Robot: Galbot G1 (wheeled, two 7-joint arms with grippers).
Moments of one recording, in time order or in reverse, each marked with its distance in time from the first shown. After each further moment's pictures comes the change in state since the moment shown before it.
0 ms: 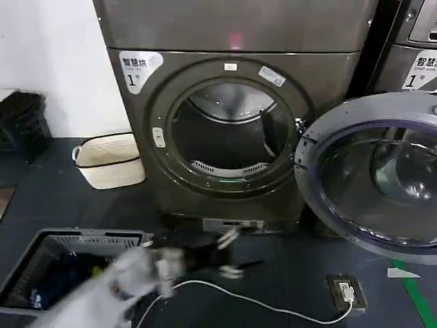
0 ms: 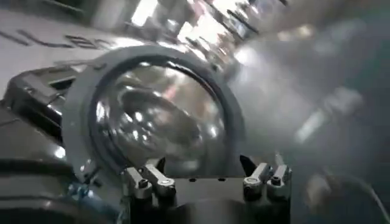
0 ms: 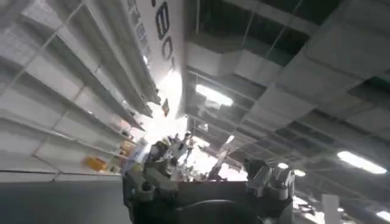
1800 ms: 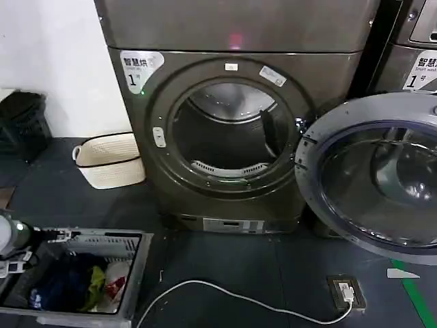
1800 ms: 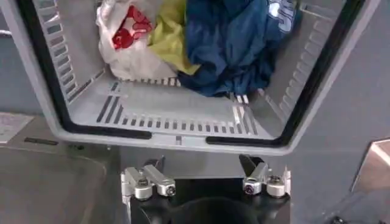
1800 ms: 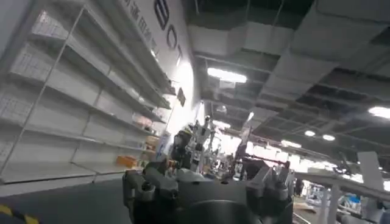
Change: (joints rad) left arm 0.346 0.528 -0.604 0.241 1.346 -0.283 -0.077; right arm 0.001 0.007 -0.056 -0.061 0.166 0.045 -0.043
